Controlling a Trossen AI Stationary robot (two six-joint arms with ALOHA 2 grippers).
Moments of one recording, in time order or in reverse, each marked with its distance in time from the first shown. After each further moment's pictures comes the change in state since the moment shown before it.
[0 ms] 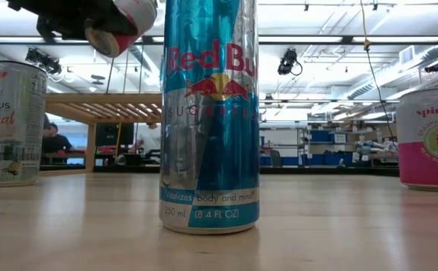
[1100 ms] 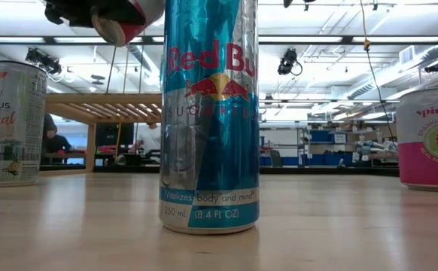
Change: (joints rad) left arm -0.001 0.000 0.003 0.293 0.040 0.370; right arm -0.082 0.282 -0.001 0.415 0.008 -0.090
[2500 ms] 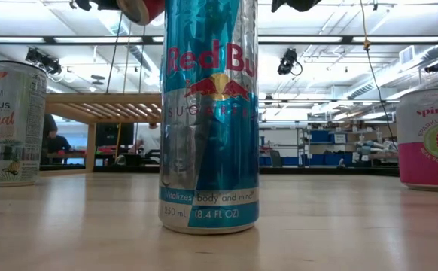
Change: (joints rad) left arm 0.076 0.000 0.000 0.481 0.238 0.464; right arm 0.016 0.075 0.001 0.270 0.018 0.339
